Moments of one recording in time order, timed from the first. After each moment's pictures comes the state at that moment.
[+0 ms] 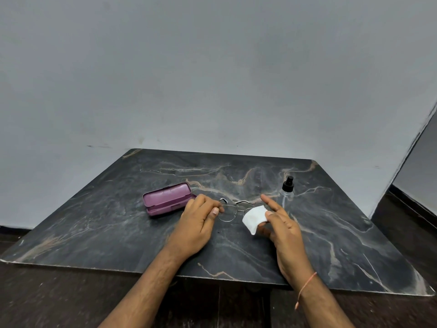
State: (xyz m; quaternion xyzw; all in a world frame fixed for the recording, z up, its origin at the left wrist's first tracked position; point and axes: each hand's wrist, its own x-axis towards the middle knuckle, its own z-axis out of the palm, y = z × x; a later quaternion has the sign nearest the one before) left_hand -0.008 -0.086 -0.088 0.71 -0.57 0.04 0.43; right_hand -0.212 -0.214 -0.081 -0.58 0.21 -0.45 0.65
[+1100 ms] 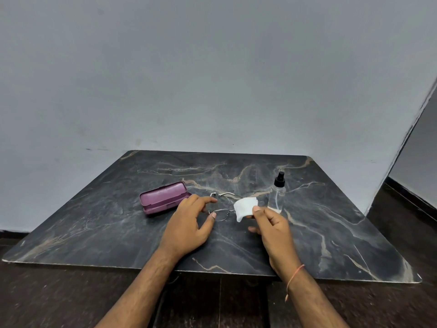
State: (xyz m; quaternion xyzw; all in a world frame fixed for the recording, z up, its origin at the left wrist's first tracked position) left_hand -0.013 -0.077 -0.084 0.72 -0.56 0.08 0.40; right_hand -0.211 -0.209 -0.084 -0.63 0.27 -0.44 0.58
